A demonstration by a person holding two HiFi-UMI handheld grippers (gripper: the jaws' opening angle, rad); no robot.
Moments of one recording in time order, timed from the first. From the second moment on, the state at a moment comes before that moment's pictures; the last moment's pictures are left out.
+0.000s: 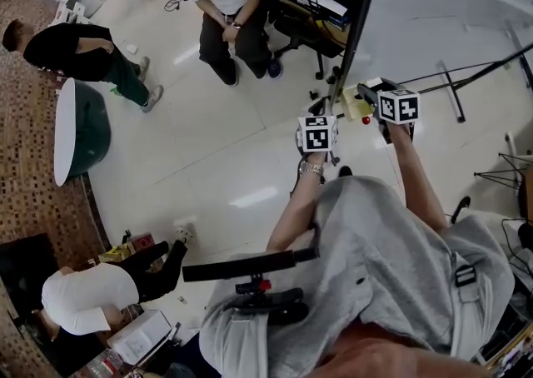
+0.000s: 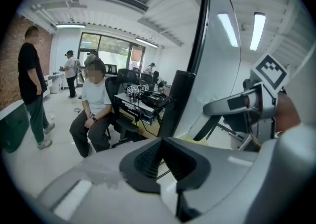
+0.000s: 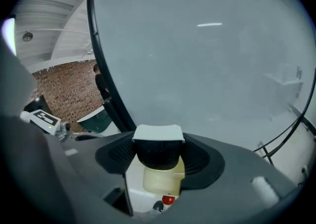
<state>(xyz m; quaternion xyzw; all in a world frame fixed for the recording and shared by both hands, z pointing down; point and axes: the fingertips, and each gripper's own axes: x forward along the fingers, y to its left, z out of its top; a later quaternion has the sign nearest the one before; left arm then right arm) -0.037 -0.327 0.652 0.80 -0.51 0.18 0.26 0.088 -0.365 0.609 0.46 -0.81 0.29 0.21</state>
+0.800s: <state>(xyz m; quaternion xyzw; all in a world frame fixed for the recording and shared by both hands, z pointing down) -0.030 -0.290 0.668 0.81 -0.48 0.18 0.28 0.092 -0.351 0.673 0.53 -0.76 0.27 0.25</state>
